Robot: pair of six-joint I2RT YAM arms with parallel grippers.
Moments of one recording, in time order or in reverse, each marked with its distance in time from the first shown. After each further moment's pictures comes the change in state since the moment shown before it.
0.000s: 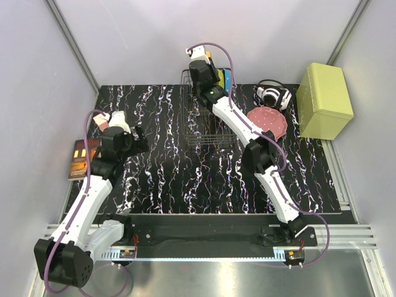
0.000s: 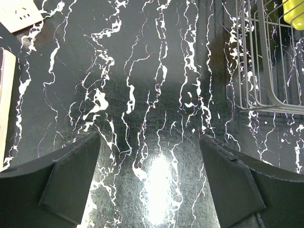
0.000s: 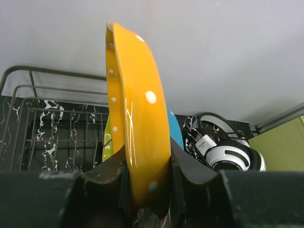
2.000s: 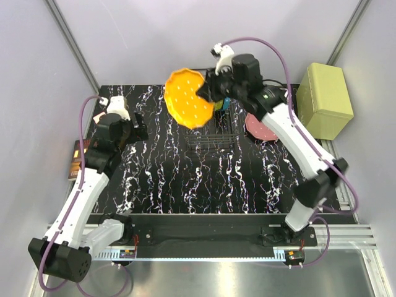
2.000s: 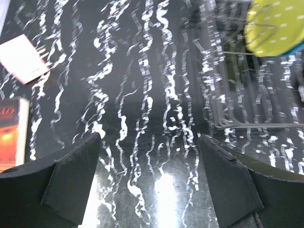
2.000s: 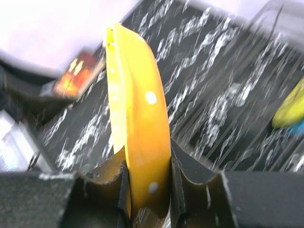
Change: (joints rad) left arm -0.056 0.047 0.229 -0.084 -0.026 0.057; right arm -0.036 -0.889 -0.775 -0.287 -1.099 0.500
